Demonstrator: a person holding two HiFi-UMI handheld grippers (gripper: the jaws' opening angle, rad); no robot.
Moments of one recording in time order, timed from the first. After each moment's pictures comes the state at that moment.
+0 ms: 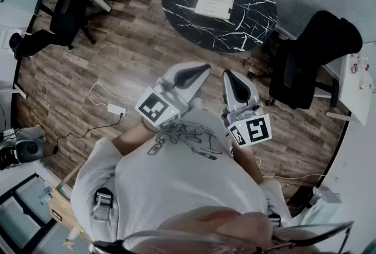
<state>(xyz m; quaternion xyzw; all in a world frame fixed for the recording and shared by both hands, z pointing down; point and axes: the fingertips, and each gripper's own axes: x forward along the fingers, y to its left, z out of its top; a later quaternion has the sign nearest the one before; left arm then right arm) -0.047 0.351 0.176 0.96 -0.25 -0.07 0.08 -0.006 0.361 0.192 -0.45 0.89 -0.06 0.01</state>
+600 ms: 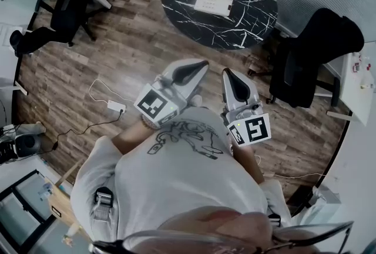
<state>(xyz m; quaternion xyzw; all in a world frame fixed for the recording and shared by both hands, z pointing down) -0.039 0.353 0.185 0.96 -0.27 -0.06 0.09 0.005 0.370 0.195 -0.45 0.89 -0.06 0.01</state>
